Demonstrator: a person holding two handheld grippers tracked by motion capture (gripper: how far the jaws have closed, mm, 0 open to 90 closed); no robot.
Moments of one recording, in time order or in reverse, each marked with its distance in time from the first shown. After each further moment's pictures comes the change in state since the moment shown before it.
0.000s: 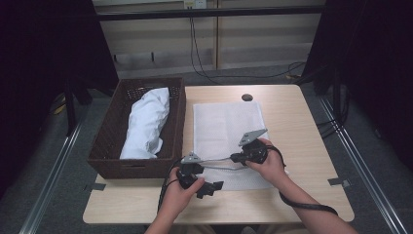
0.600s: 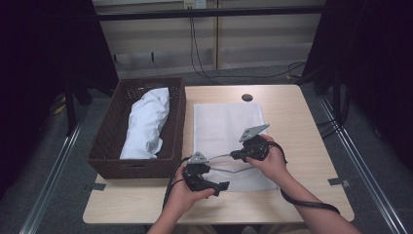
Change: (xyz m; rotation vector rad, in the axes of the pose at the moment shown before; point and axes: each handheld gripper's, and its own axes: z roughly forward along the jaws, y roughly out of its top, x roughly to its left) left arm -0.010 0.005 0.012 -0.027 -0.025 0.052; right arm 0.001 0.014 -0.015 -0.004 0.003 0.021
